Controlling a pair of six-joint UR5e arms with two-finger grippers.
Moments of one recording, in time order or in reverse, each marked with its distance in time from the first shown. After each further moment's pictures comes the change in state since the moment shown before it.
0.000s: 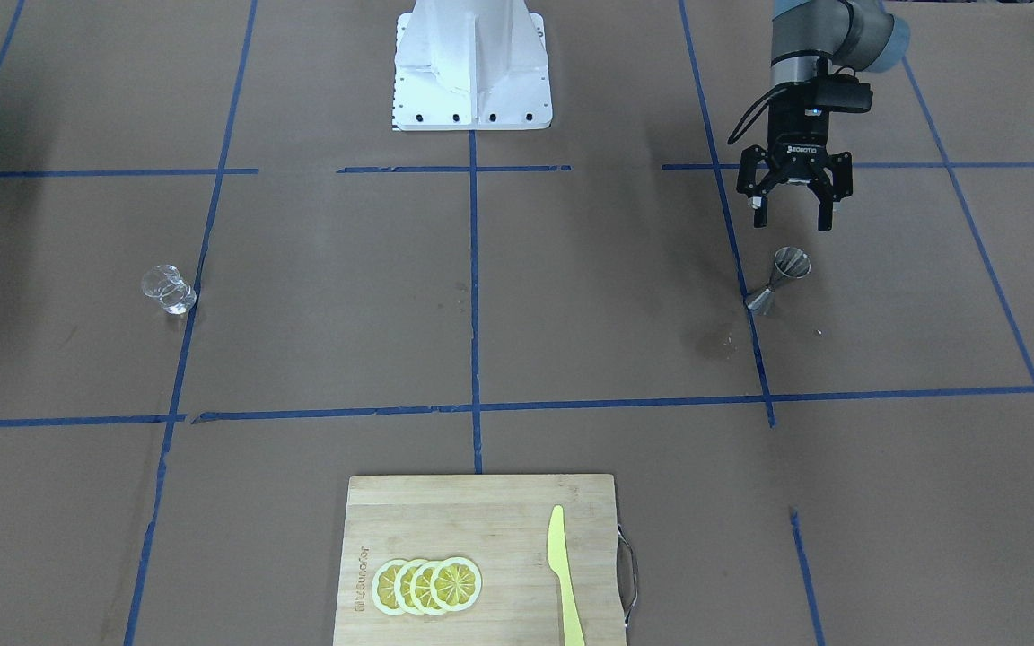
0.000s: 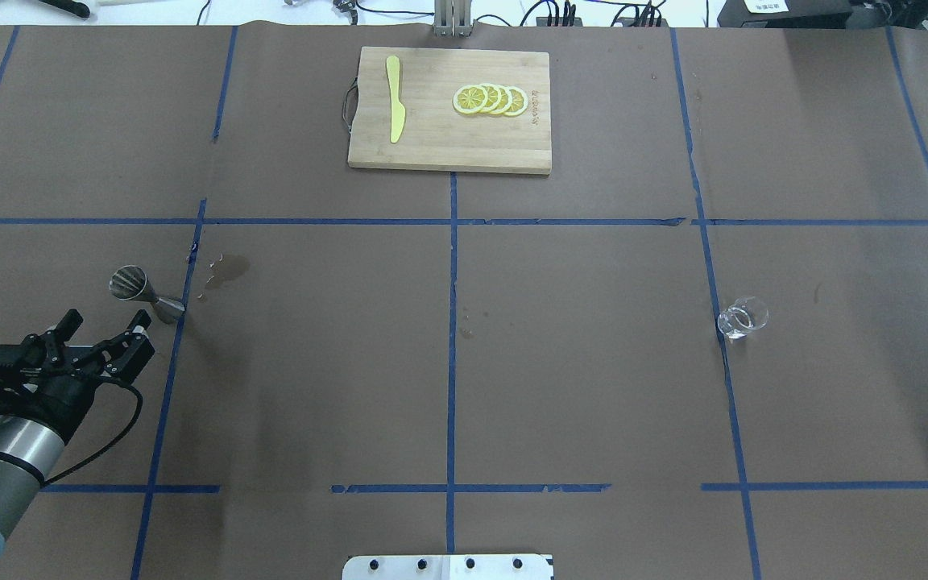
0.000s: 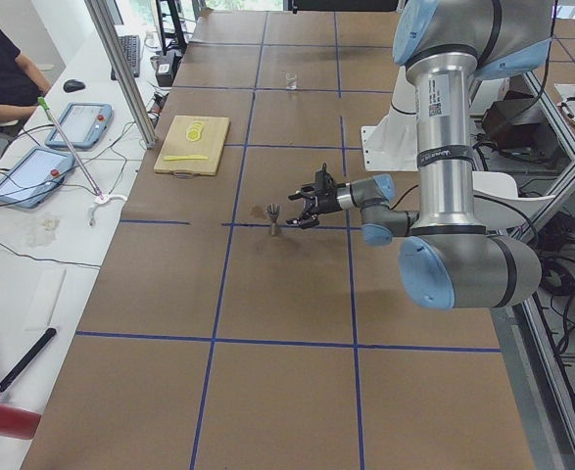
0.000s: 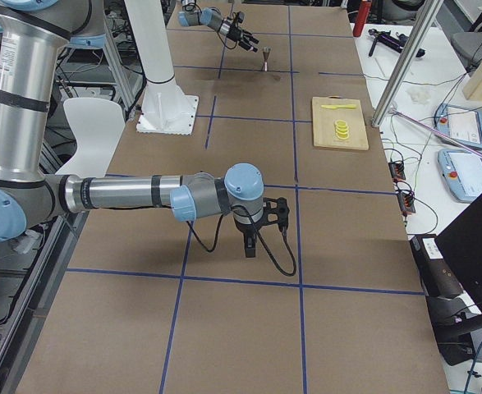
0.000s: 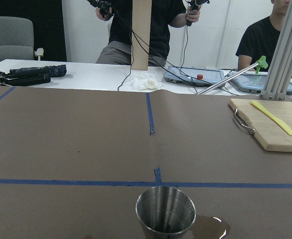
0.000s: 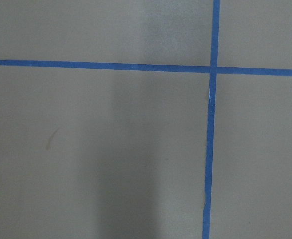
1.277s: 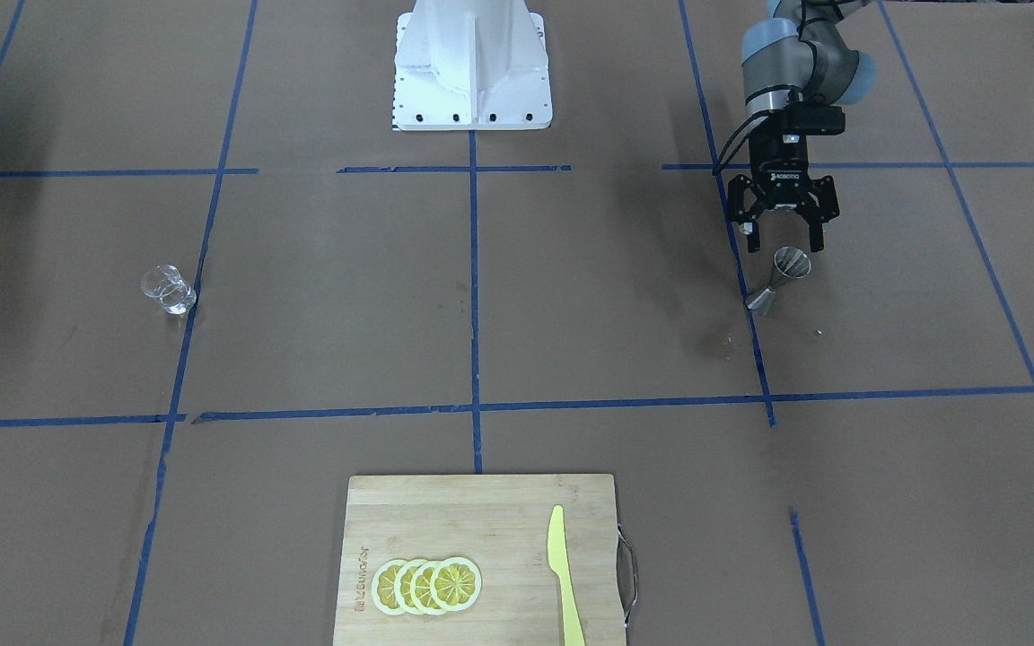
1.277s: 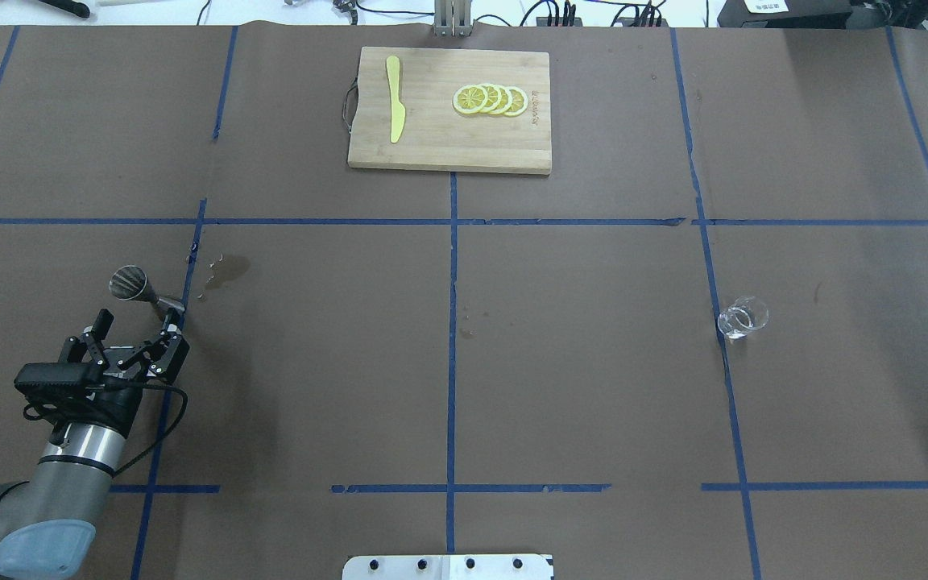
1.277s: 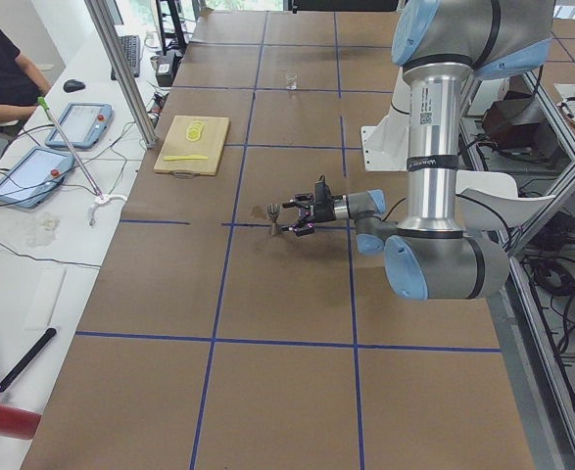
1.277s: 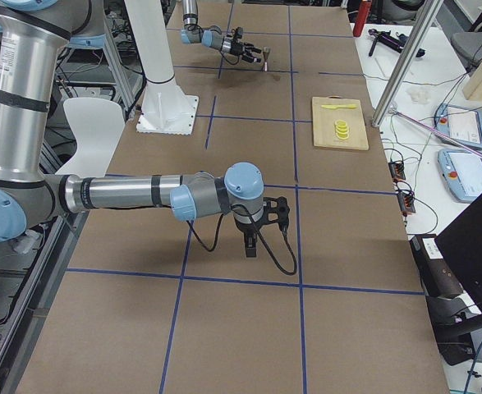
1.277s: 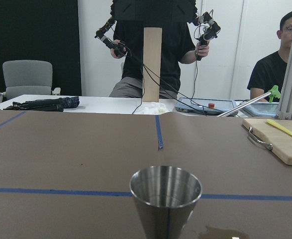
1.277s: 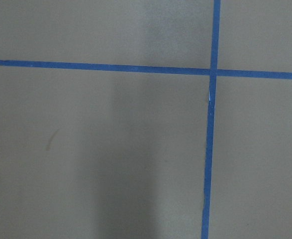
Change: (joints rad) left arm 0.016 -0.171 0.242 -0.004 0.175 -0.032; right arm 0.001 0.000 0.003 0.000 -0.004 -0.006
